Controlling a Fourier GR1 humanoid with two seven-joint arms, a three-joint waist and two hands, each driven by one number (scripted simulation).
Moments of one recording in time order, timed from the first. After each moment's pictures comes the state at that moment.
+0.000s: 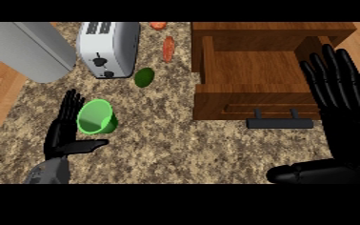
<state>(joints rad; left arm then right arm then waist) -0.24 0.20 0.26 -0.75 0.12 -0.22 -0.68 -0.10 -0.08 -0.03 -2.10 -0.13 0.11 0.18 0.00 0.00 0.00</state>
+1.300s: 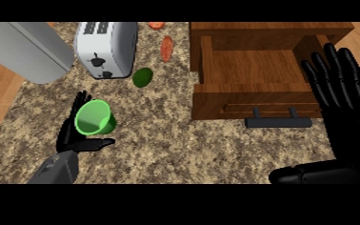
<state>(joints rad) -0.45 0.24 0.29 -0.28 0.11 -0.32 -0.90 -0.10 -0.08 -0.04 -2.11 -0.15 0.12 0.20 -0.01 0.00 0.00</state>
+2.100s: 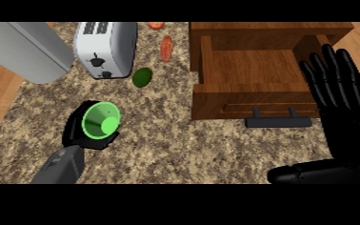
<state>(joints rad) -0.47 0.21 0.27 -0.32 0.13 -0.39 -0.93 -0.10 -0.07 -0.04 -2.10 -0.15 0.12 0.18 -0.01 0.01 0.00</state>
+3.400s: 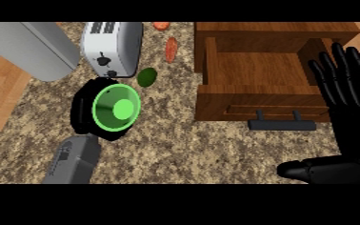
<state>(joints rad) -0.31 0.05 0.13 -1.09 0.22 -0.25 -0.68 -0.10 -0.10 -0.09 -2.08 -0.17 0.13 0.20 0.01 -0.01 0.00</state>
